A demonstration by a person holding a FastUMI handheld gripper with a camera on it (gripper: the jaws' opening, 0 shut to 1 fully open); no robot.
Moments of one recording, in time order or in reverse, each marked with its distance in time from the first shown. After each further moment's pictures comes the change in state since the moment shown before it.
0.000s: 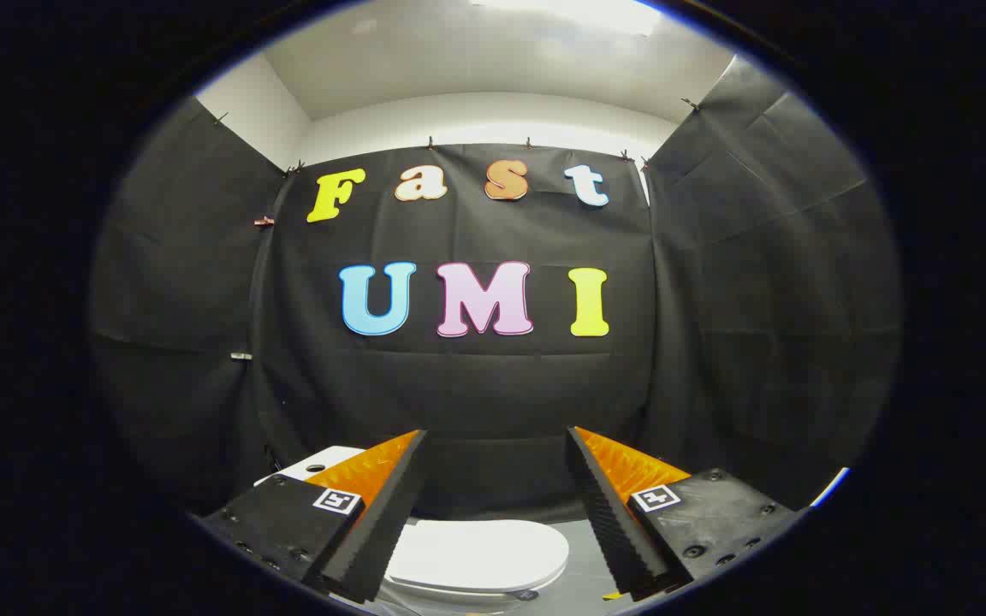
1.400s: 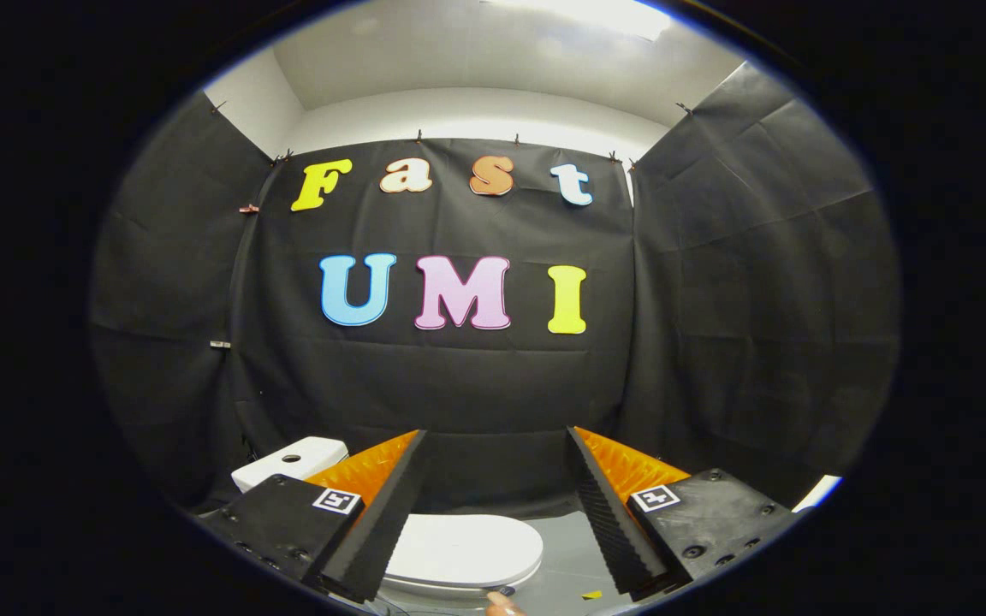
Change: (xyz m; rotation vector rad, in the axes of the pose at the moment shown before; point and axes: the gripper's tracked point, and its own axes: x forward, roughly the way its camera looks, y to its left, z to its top) arm -0.010 -0.021 -0.003 -0.035 0.022 -0.067
